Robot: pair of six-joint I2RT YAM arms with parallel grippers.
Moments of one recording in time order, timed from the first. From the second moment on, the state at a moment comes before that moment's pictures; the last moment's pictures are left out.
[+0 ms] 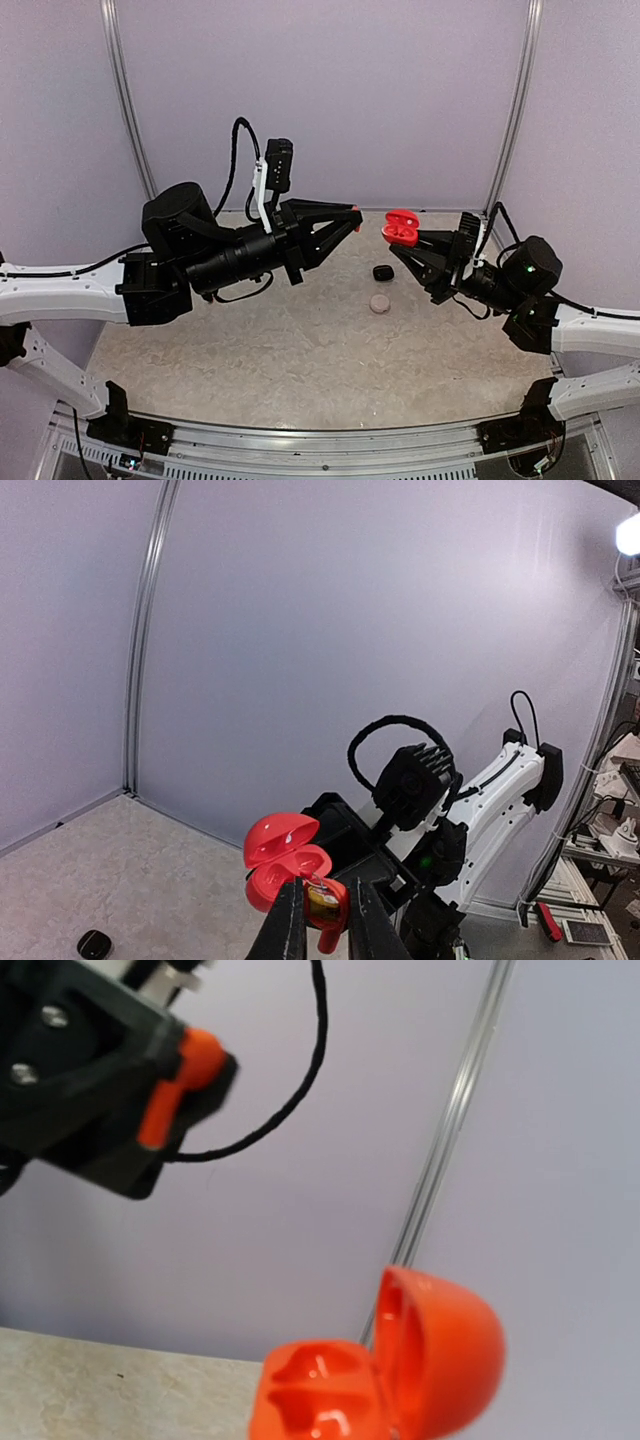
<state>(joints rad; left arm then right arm) -1.19 1.34 1.10 0.44 0.04 -0.22 0.83 0.99 0.53 0.82 -0.39 -0.24</state>
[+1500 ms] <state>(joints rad) -1.23 1.52 1.15 0.62 -0.03 -0.18 1.02 1.08 0.55 0.91 -0.13 -0.15</state>
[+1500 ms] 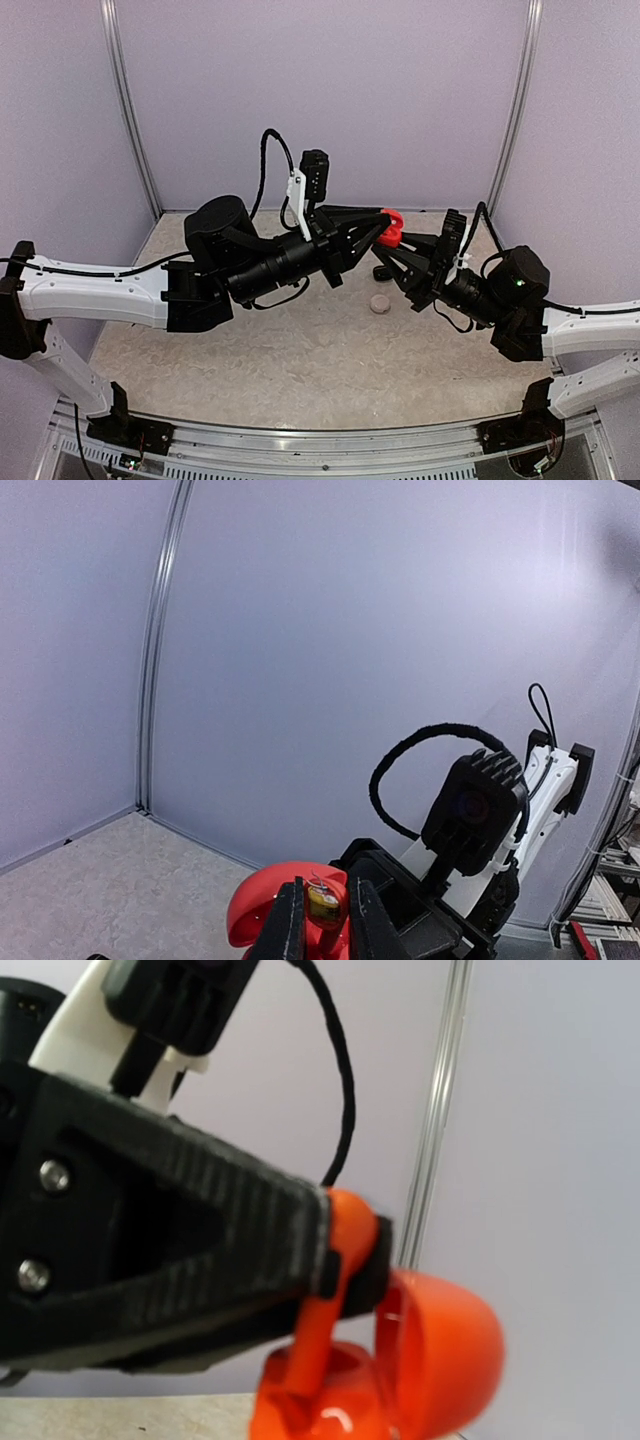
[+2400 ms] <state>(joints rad) -1.23 1.52 1.13 0.65 -0.04 -0.17 1.02 1.08 0.57 0.91 -0.09 -0.07</state>
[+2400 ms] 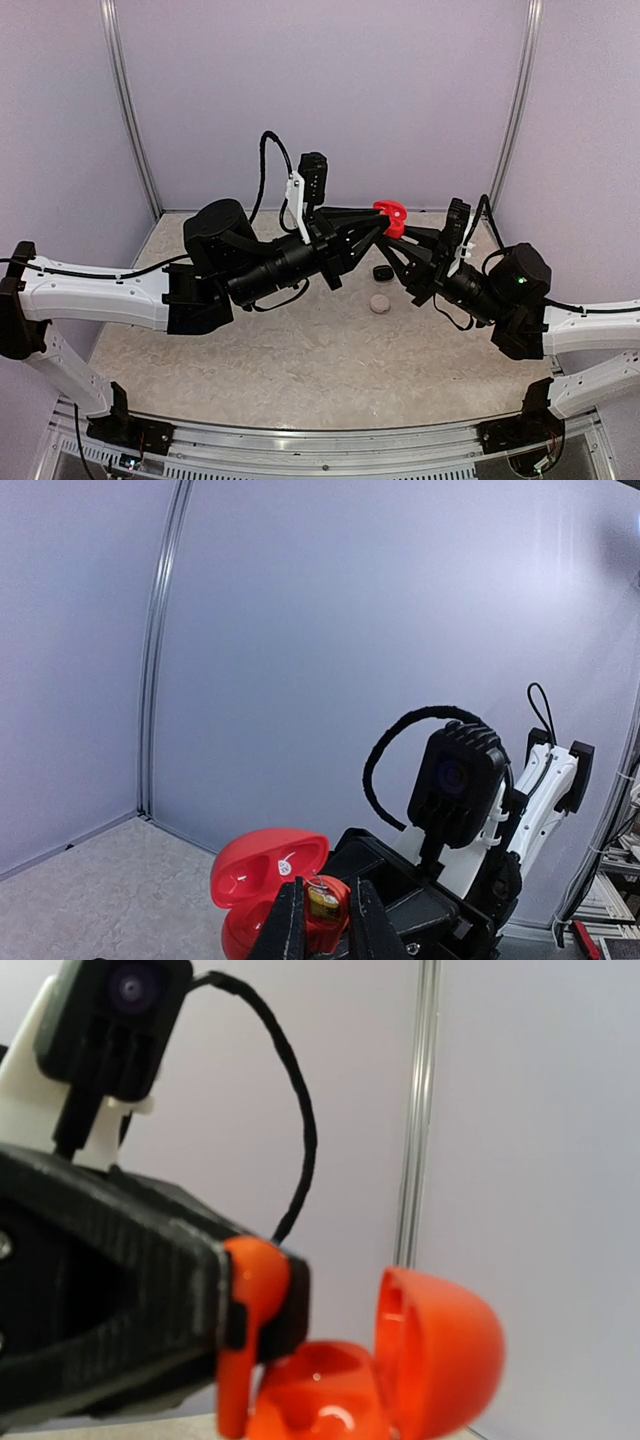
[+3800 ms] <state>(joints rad) -1.22 1.53 1.17 0.60 -0.07 -0.11 1.02 1.11 0.57 0.91 -0.09 -0.10</state>
